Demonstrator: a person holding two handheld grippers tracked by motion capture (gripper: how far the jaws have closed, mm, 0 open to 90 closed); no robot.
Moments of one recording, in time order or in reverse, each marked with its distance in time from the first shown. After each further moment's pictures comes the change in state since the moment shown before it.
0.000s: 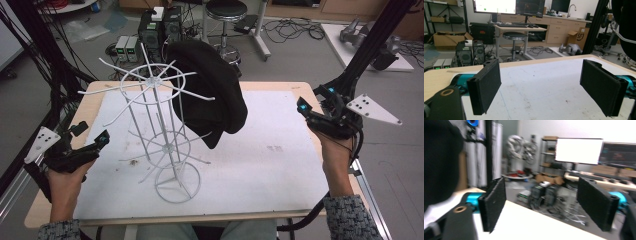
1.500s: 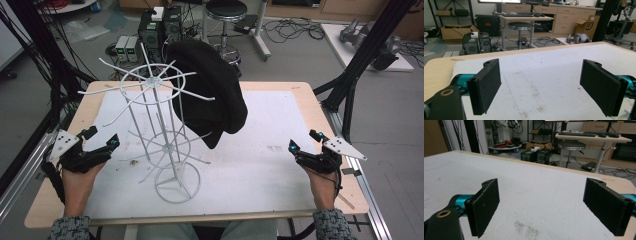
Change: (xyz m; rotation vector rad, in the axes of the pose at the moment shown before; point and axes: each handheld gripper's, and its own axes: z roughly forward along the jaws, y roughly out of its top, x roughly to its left) left arm 0.002 -0.031 0.019 0.069 0.052 0.039; right arm -0.002 -0.130 -0.024 0.223 -0.078 0.081
